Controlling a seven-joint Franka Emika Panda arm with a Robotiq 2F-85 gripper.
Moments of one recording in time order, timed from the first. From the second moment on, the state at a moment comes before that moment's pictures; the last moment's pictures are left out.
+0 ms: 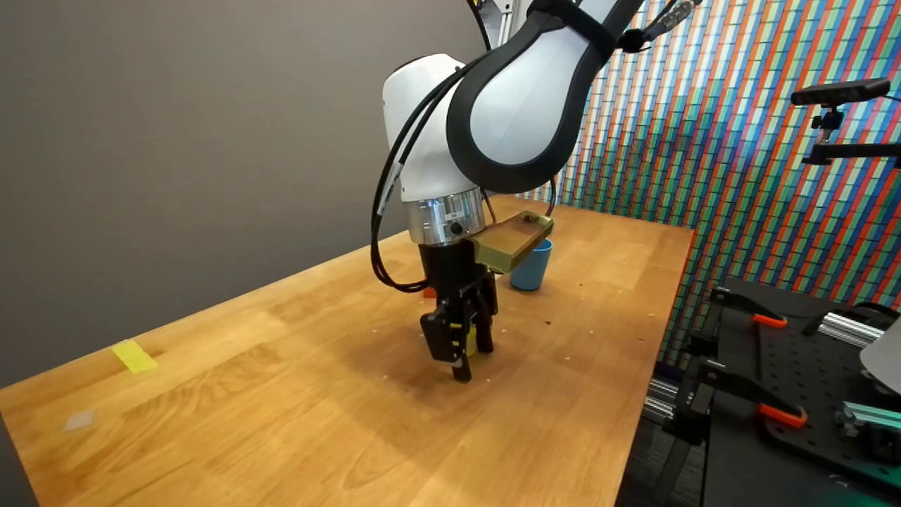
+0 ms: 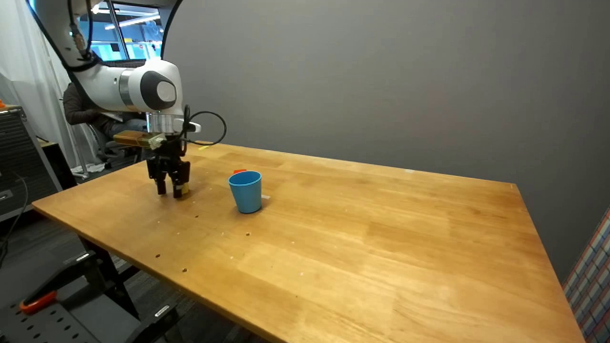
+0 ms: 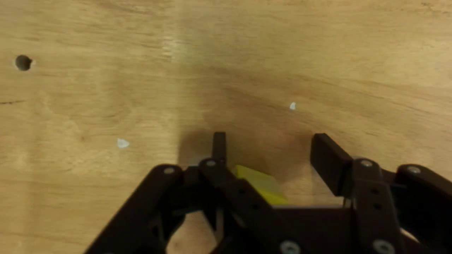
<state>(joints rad) 0.34 0.59 0.17 -2.03 -0.04 2.40 0.37</state>
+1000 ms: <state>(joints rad) 0.49 0.58 0.01 -2.01 -0.32 2.46 0.53</state>
